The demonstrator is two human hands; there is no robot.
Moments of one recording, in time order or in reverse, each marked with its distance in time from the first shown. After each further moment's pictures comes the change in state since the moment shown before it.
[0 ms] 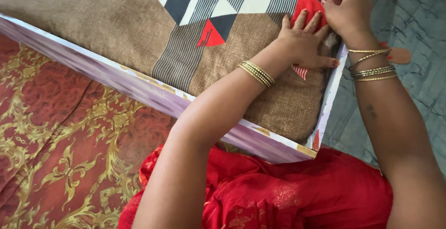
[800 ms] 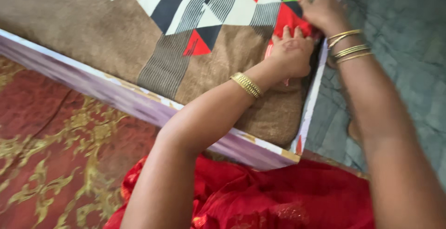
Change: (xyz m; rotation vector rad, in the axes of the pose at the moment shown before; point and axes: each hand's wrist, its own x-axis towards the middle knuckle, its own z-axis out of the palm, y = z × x) left_hand 0.013 0.018 0.011 -0.078 0.118 -0.039; right_hand 0.058 -0.032 -0.009 -0.255 -0.409 0.487
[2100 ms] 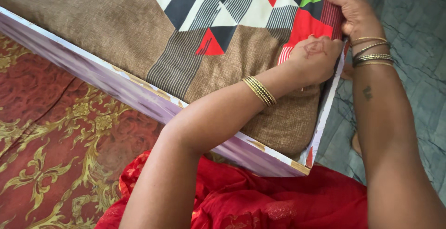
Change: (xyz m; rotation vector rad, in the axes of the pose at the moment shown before) left_hand 0.047 -0.007 0.058 -0.109 0.768 0.279; right_hand 0.059 0.045 0.016 1.468 -0.247 0.079
